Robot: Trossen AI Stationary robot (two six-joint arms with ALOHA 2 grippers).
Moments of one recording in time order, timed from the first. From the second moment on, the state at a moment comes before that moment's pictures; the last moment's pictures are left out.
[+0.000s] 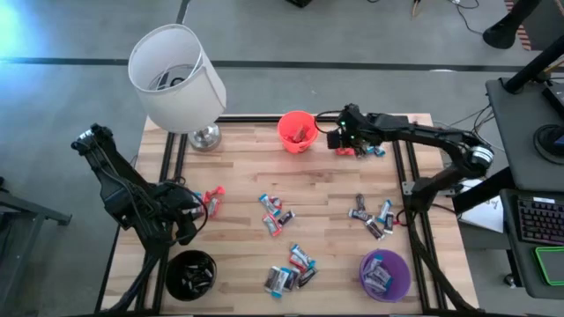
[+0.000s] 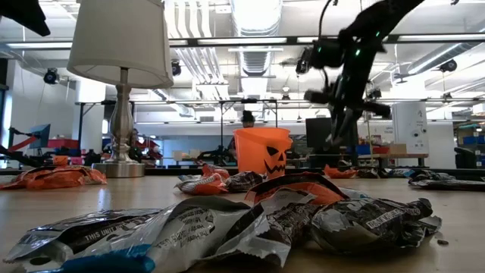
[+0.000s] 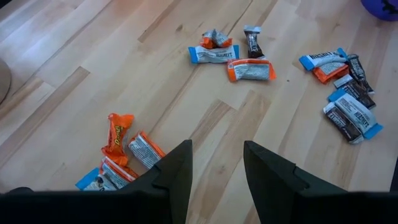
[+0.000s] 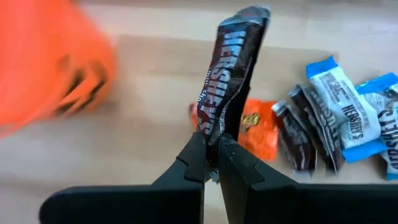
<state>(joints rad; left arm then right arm) -0.88 1.04 1.07 -1.33 -0.64 -1.40 -0.59 1.45 1.01 -0.69 0.15 0.80</state>
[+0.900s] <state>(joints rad) -0.87 1.04 1.07 -1.33 -0.67 -1.45 -0.31 1.16 1.01 -0.71 0.07 0.81</state>
